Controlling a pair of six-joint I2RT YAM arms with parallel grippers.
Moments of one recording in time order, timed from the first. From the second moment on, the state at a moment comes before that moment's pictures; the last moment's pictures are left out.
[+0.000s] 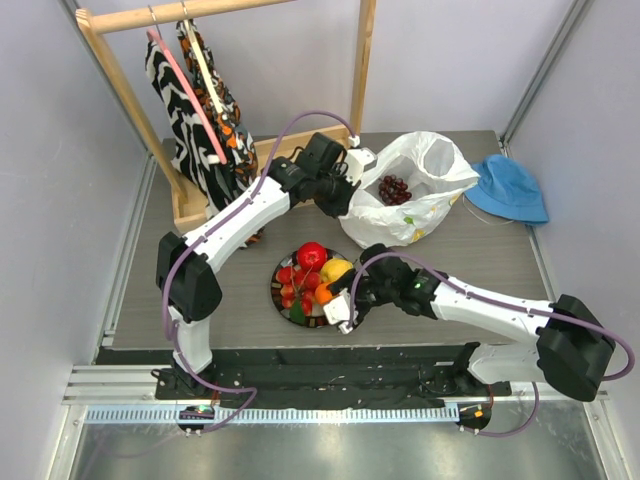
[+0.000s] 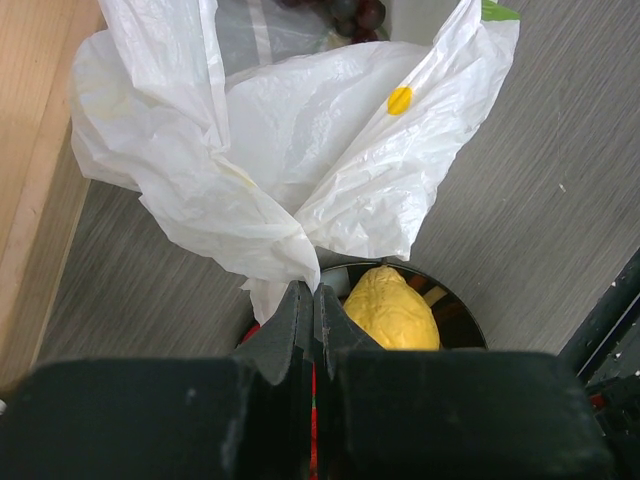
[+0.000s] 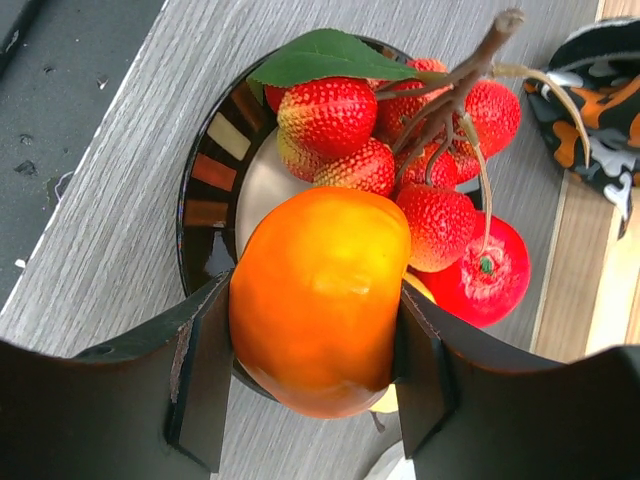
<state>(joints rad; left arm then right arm) -0.71 1.90 1.87 -0.78 0.23 0.13 0.90 1.23 0.68 -0.17 -0.48 -1.17</state>
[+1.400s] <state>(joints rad) -0.71 1.86 1.79 -0.79 0.27 0.12 0.65 0.90 0.72 -0.19 -0.18 -1.06</state>
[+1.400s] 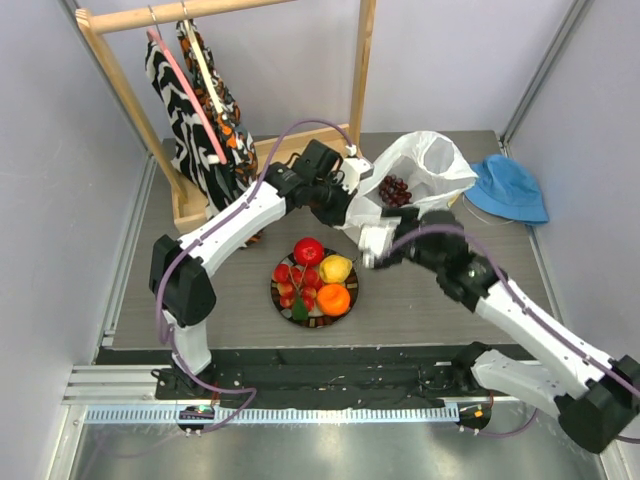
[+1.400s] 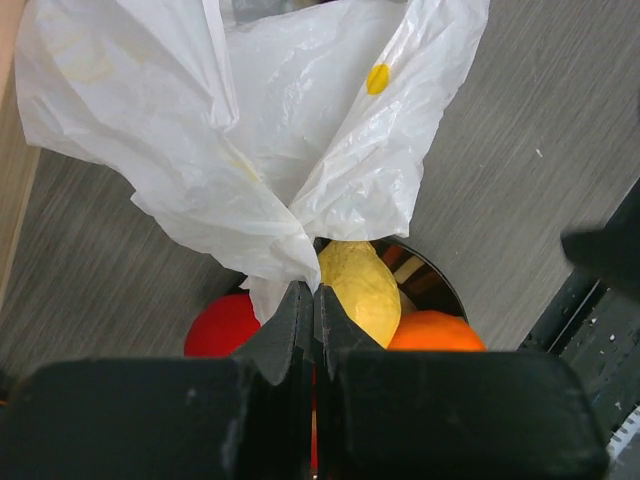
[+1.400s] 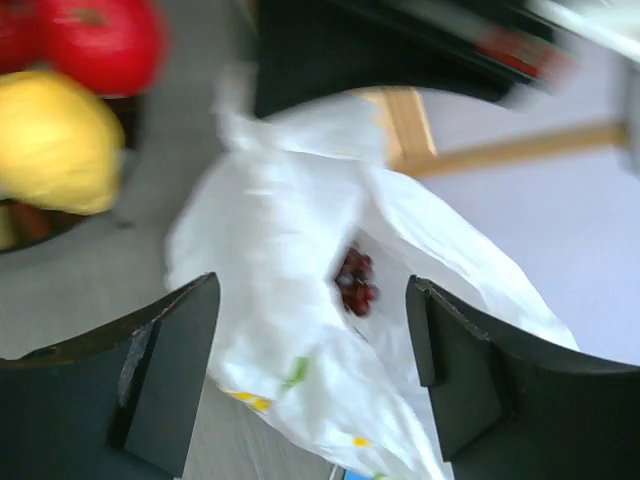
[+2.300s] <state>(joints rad) -0.73 1.63 1.52 -0.89 0.29 0.16 0.35 1.30 0.96 -0.40 -0.04 -0.42</state>
